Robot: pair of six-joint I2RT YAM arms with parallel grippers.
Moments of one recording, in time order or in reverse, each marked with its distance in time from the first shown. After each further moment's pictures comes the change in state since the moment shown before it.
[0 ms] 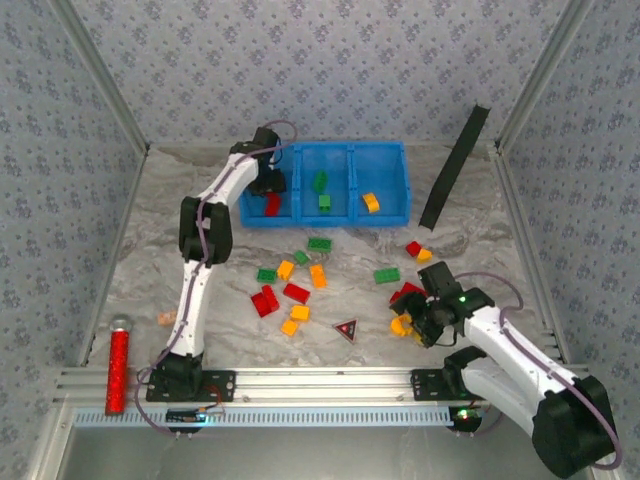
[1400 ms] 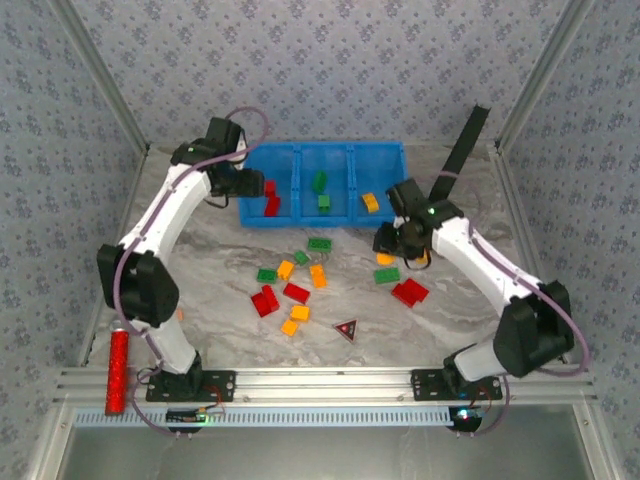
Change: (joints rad) left arm -0.011 -0.837 -0.660 -0.043 0.007 0.148; right arm 0.025 0.573 0.783 -0.144 0.212 -0.651
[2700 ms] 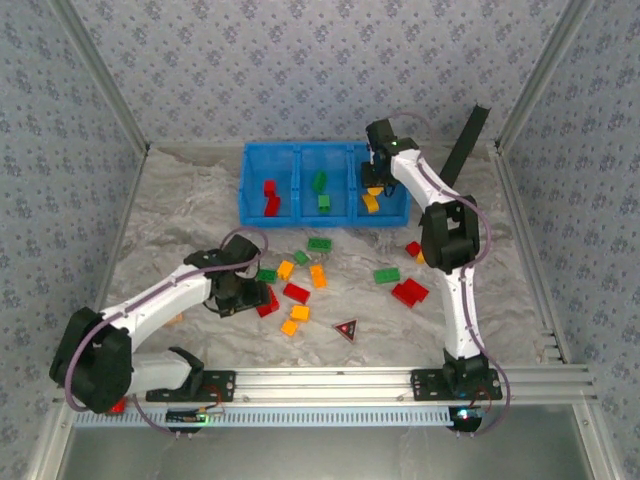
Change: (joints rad) left arm -0.271 -0.472 -0.969 0.185 0.105 -0.565; right arm -0.135 0.895 0.935 0.029 0.136 -0.392
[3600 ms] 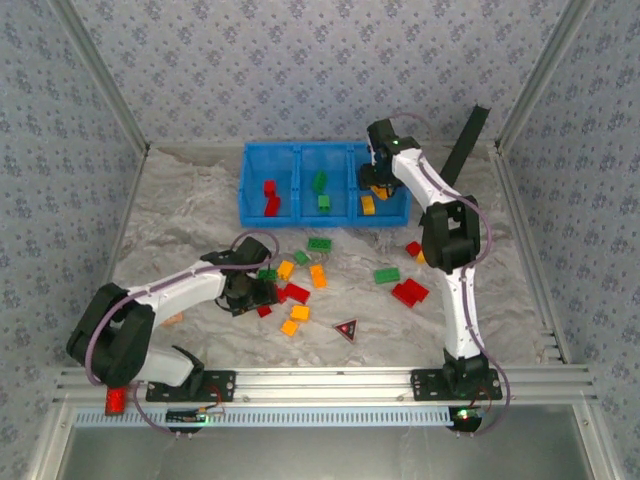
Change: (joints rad) left arm -0.024 0.144 -0.021 0.160 0.000 -0.043; right arm -0.003 -0.022 -0.007 -0.037 0.000 -0.029
